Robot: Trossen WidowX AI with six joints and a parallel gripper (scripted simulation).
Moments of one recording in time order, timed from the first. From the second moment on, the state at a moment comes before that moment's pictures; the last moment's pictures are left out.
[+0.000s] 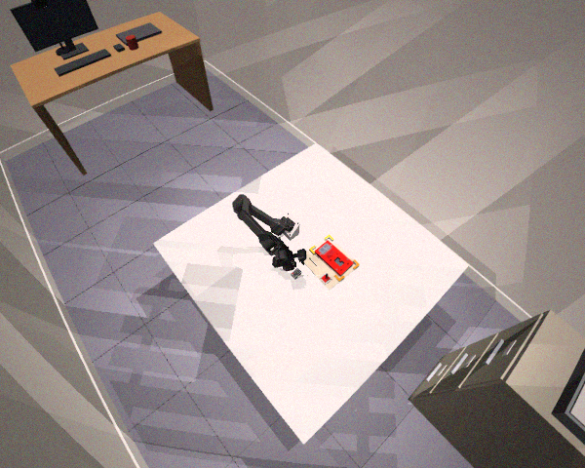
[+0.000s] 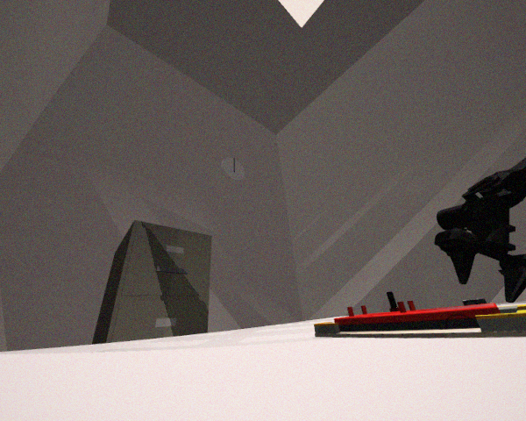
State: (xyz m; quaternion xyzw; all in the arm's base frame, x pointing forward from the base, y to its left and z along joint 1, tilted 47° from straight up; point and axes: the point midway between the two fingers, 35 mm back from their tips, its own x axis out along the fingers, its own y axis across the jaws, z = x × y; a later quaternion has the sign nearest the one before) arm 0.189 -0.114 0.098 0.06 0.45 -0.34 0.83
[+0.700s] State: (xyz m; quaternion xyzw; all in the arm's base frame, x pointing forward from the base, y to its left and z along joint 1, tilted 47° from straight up) arm 0.201 -0.109 0.112 0.23 0.37 -0.58 0.69
